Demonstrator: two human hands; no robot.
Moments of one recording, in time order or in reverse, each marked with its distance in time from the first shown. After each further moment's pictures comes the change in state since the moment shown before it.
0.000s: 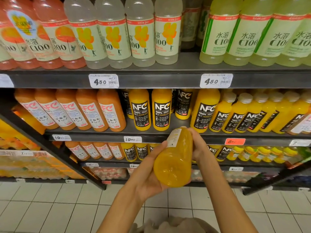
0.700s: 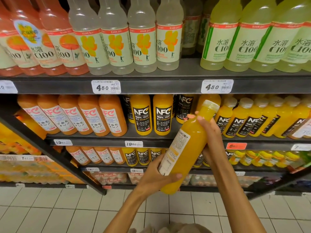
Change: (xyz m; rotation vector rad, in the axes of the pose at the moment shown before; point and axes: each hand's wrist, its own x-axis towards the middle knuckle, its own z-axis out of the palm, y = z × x) left_hand 0.047 -0.011 -0.053 1.000 0.162 0.541; right_hand -0.054 -0.023 0.003 -0.092 -0.120 -0.769
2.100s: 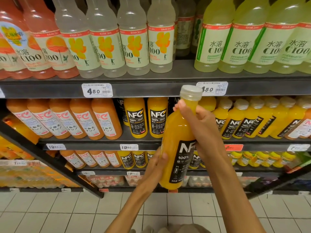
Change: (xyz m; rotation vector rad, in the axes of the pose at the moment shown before) left_hand 0.016 0.019 0.011 -0.129 0.017 0.034; right_hand -0.014 -0.057 0.044 -0.218 -0.103 -0.078
